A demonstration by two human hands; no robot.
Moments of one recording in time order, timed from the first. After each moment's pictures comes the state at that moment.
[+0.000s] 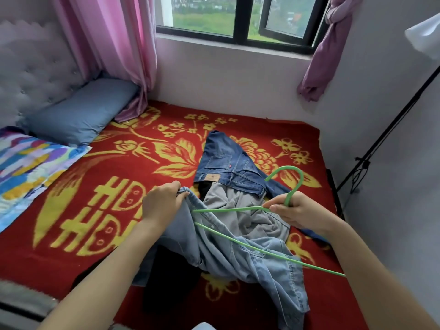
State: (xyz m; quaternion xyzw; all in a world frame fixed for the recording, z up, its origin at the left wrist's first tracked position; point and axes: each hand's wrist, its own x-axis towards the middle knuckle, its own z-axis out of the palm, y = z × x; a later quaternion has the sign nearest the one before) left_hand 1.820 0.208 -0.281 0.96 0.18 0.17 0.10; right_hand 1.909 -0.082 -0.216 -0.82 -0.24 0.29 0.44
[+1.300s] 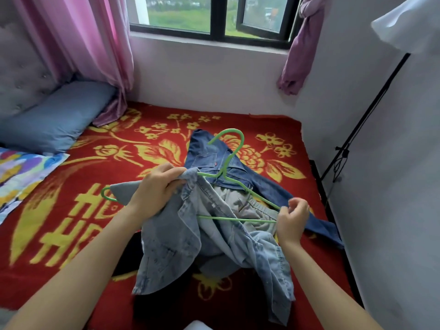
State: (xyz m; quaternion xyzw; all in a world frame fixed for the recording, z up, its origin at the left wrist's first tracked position) left_hand 1.833 0.196 -0.227 0.93 -0.10 0.24 0.27; right_hand 1.908 -0.083 -0.317 -0.81 0.11 -0.18 0.54
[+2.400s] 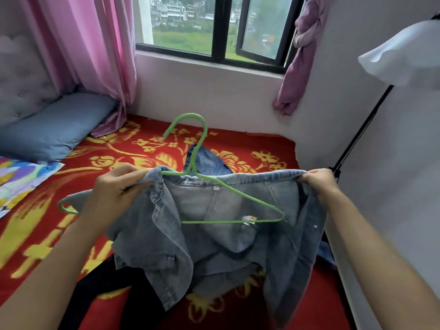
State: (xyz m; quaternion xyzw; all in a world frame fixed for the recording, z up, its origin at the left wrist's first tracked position) left_hand 1.794 0.240 -0.199 0.88 -0.10 0.36 0.29; right_hand 2.017 -0.133 -0.212 -0.85 0.09 0.01 0.51
